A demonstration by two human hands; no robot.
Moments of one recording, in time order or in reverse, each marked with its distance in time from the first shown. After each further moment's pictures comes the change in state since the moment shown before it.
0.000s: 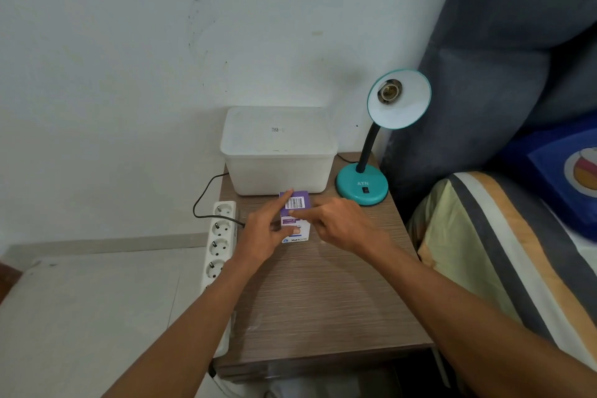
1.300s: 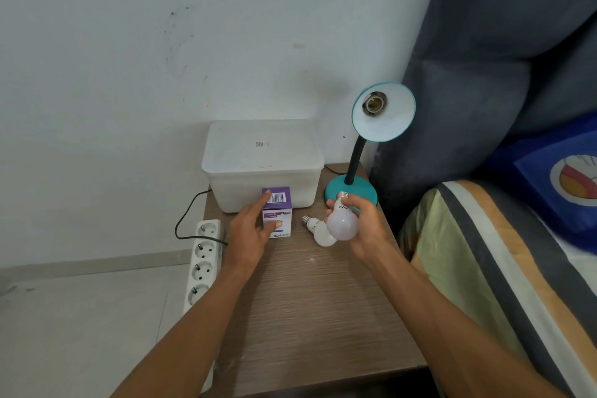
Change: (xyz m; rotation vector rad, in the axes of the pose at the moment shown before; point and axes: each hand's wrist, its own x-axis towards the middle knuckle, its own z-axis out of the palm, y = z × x) left_hand 0.038 -0.015 0.010 0.104 0.256 -0.012; right_hand -0.007 0.027 -0.019 1.768 0.600 1.109
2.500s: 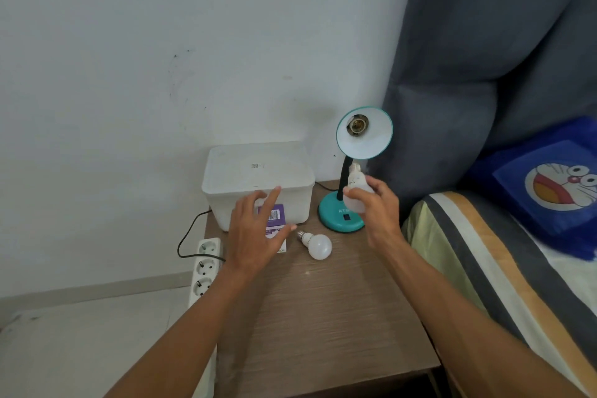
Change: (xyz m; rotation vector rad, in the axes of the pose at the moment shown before) left_hand 0.003 0.080 -0.026 0.410 0.143 0.475; right_hand -0.024 -0.053 -0.004 -0.286 0.101 -0.416
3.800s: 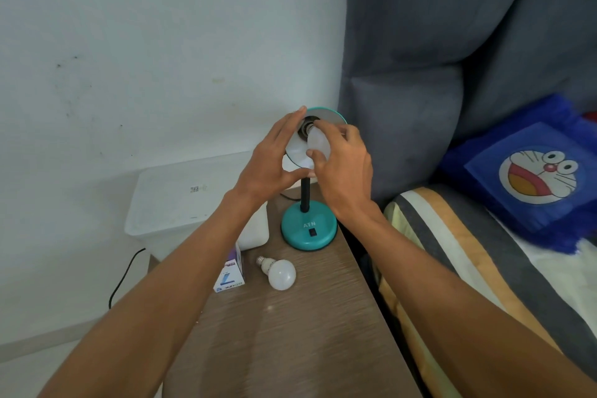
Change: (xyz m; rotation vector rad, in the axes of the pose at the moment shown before) left_hand 0.188 0.075 0.084 -0.431 -0.249 0.318; right_hand 0.085 -0.054 0.005 -0.873 0.190 -0.694
